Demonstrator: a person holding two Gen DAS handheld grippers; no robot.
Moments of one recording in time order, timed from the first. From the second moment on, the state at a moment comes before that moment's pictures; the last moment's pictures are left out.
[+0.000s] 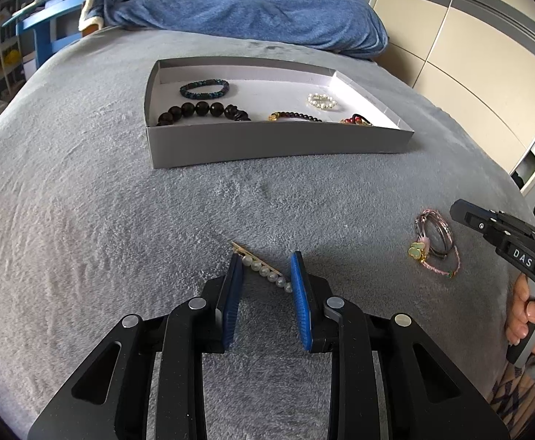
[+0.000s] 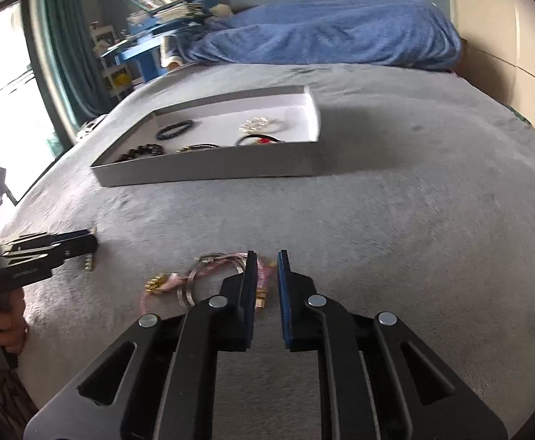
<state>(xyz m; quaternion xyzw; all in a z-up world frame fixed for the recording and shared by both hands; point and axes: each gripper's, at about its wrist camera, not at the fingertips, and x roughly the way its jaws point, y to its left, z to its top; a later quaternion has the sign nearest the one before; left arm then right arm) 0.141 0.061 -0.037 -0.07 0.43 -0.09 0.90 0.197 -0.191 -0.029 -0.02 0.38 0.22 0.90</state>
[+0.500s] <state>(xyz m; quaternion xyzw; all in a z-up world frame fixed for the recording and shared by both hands) 0.147 0.062 -0.038 -0.08 0.43 -0.08 0.89 0.200 -0.182 -0.038 -0.03 0.39 0.24 0.89</state>
